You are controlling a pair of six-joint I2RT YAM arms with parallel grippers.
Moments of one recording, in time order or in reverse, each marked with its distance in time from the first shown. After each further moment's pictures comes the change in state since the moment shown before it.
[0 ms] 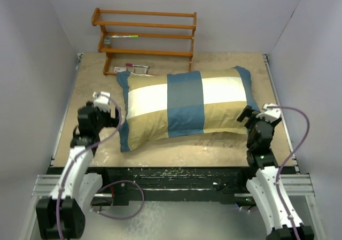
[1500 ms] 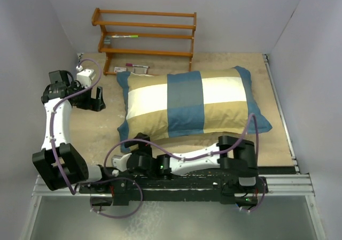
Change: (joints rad) left arm 0.312 0.618 0.863 -0.831 0.322 0.317; right arm 1.426 1.397 0.952 -0.070 0.334 -0.805
